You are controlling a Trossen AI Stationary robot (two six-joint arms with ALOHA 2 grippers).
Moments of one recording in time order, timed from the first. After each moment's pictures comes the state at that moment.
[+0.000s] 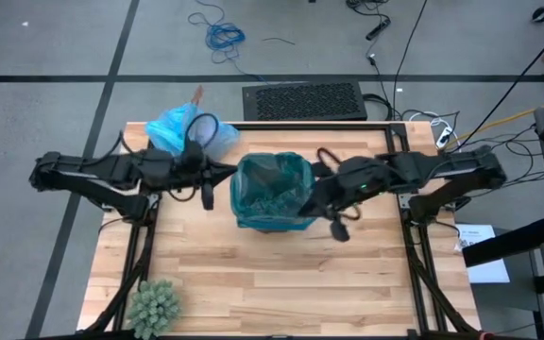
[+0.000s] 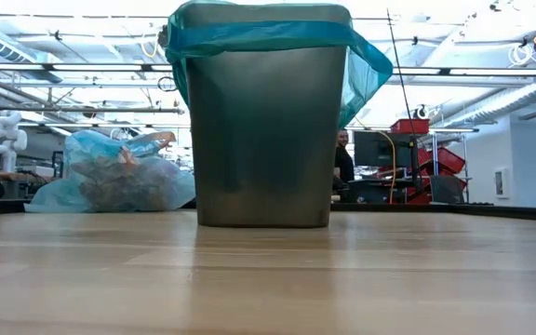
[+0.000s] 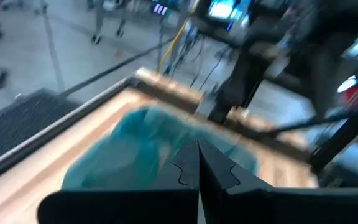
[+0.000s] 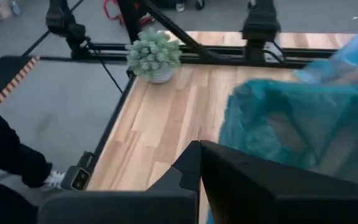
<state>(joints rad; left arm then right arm) -0.15 0.97 1.09 -0.37 -0.40 -0.36 0.20 1.41 1.56 -0.69 -0.08 0.10</state>
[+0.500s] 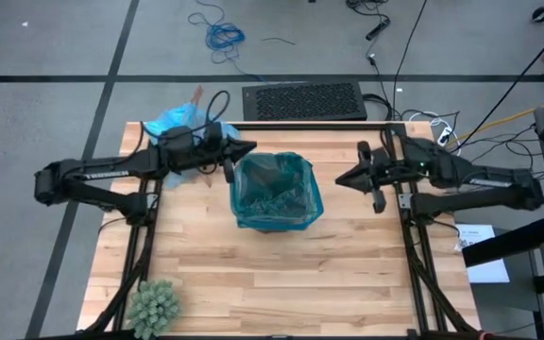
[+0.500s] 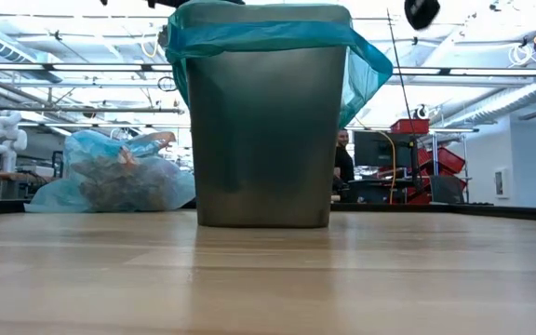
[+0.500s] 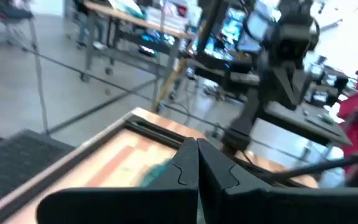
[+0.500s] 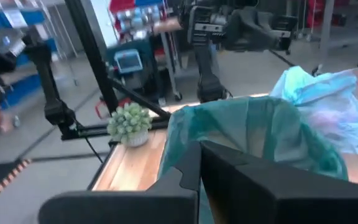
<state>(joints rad) 0.23 1.09 0.90 0.16 0.00 -0.27 -0.10 0.78 0.82 -0.17 -0.22 0.17</state>
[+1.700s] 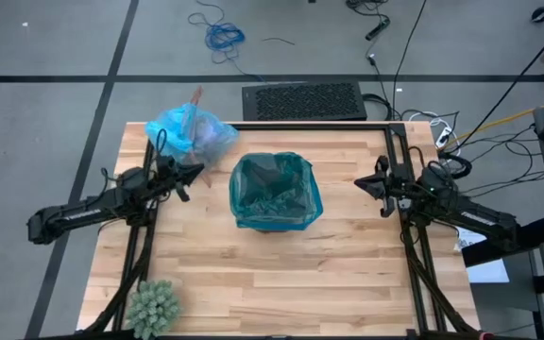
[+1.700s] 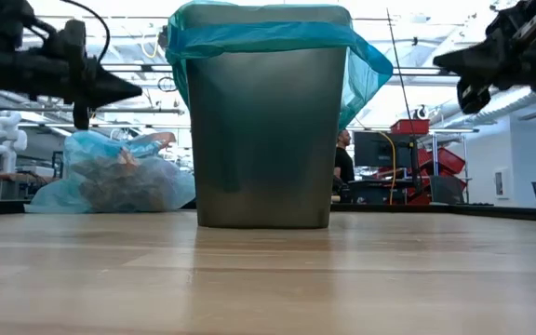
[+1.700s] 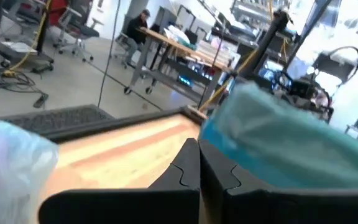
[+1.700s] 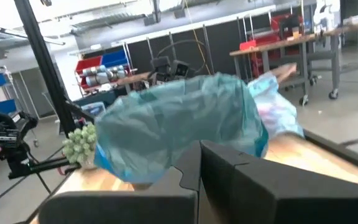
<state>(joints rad) 0.33 0.17 0.07 0.15 -0.12 -0.41 -0.37 0.00 0.11 0.02 -0.26 0.27</state>
